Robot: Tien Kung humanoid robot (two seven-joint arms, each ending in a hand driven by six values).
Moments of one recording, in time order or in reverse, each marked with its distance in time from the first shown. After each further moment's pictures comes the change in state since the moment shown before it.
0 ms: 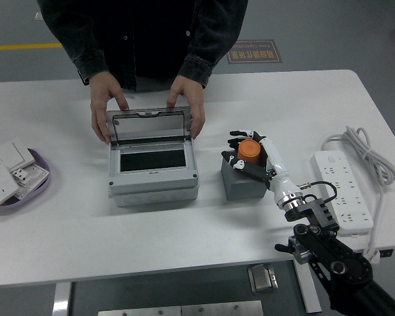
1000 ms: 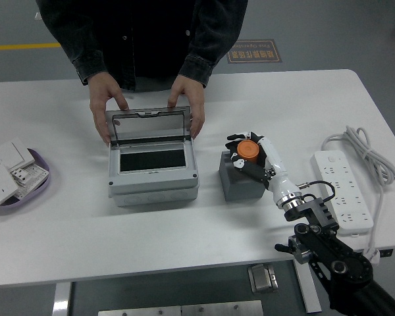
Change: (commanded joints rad) left arm -0.002 -0.002 0.001 0.000 -0.003 -0.001 -0.001; right arm 0.004 -0.001 0.008 0.007 0.017 0.021 0.012
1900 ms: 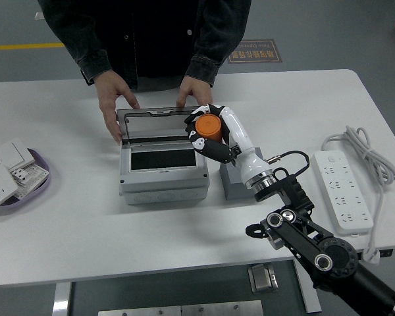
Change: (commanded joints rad) left arm 0.009 -0.005 0.003 -0.002 -0.004 0.004 0.005; right arm 0.131 0.008 -0.192 0.254 -0.143 -0.125 -0.162
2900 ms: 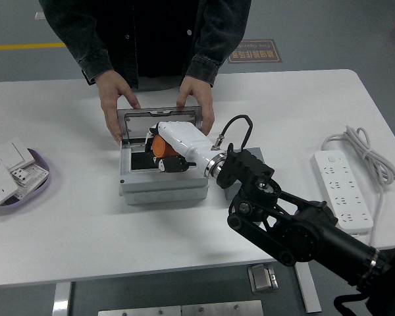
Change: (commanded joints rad) left arm -0.010 0.006 -0.051 -0.007 0.077 -0.012 0.020; right arm 0.244 0.032 -0.207 -0.080 -0.663 0.187 -0.462
